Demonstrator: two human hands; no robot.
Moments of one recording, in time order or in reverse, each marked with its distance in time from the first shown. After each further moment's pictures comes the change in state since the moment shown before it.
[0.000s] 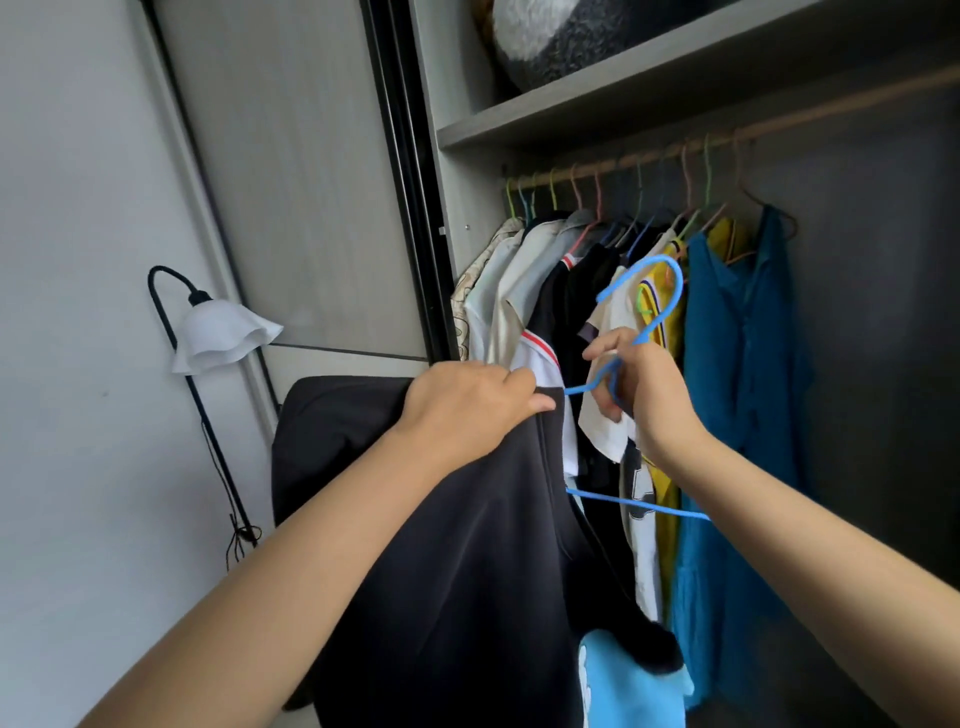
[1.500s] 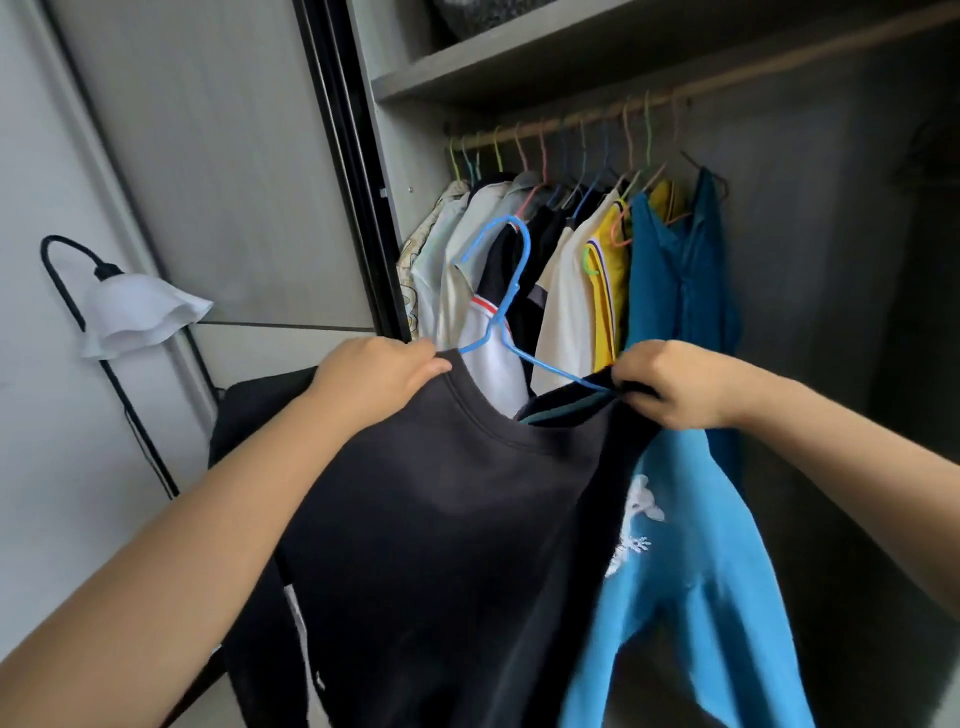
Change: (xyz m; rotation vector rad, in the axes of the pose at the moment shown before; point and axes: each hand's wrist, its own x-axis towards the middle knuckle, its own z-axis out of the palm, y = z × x) left_hand -0.022 -0.023 0.012 -0.224 -0.681 -0.247; right_hand 0.004 0.015 -0.096 -1.389 -0.538 -0.503
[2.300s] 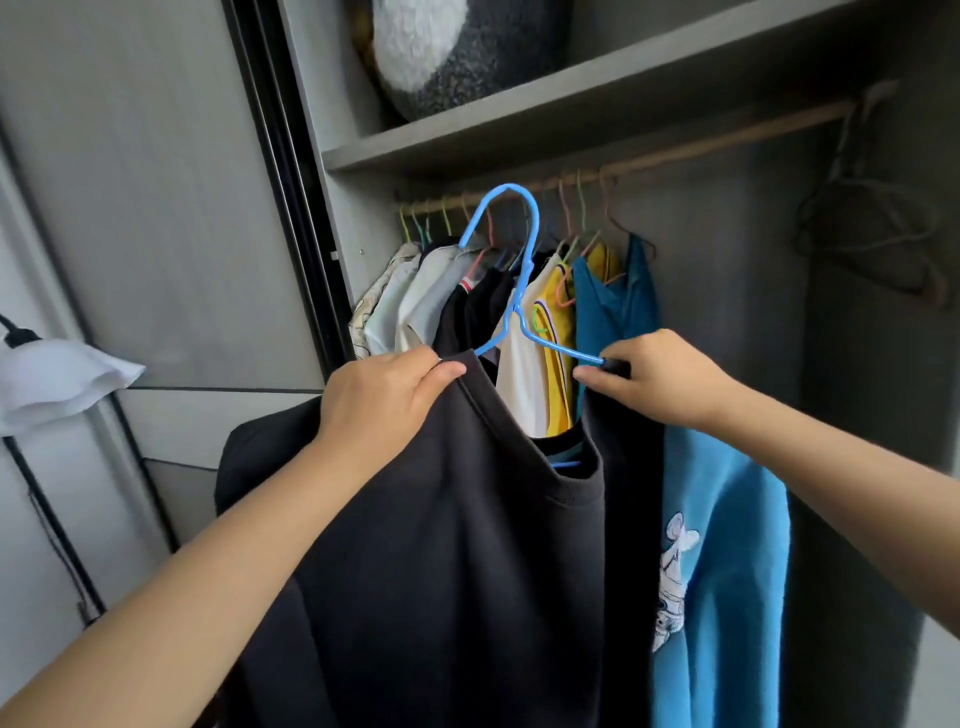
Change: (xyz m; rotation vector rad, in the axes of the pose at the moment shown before) left_hand 0.026 0.031 -0.019 -0.361 0.711 0.166; right_hand 0.004 -0.017 -0.057 -0.040 0.173 0.471
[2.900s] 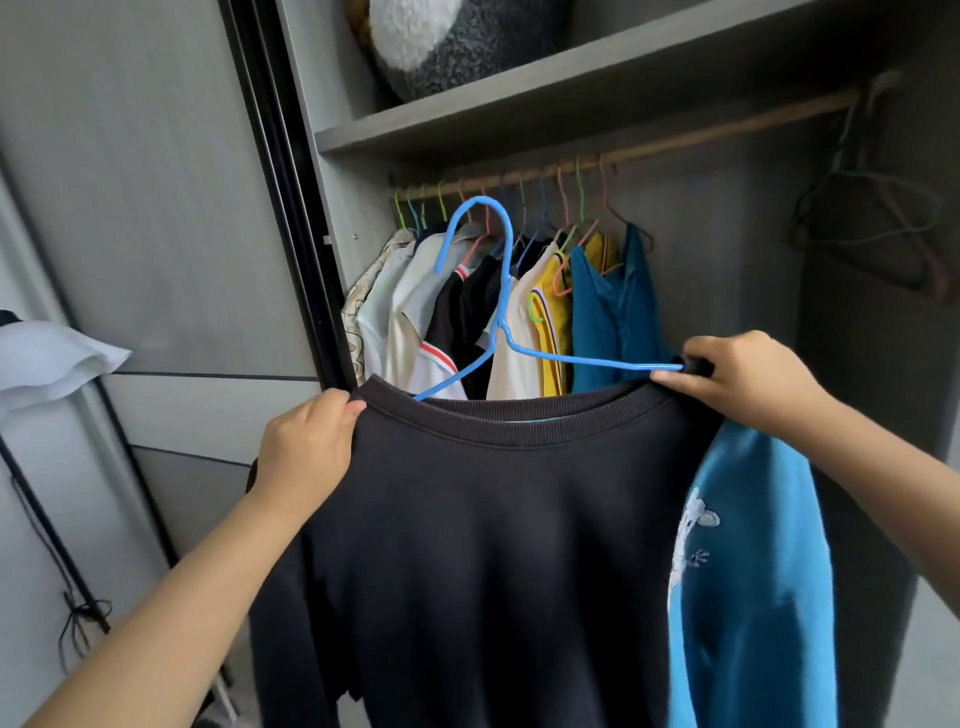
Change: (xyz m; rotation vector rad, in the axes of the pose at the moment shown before) left_hand -0.061 -0.054 0.019 0.203 0.212 0.111; right_hand -0.029 0.046 -0.007 -0.157 0.072 0.167
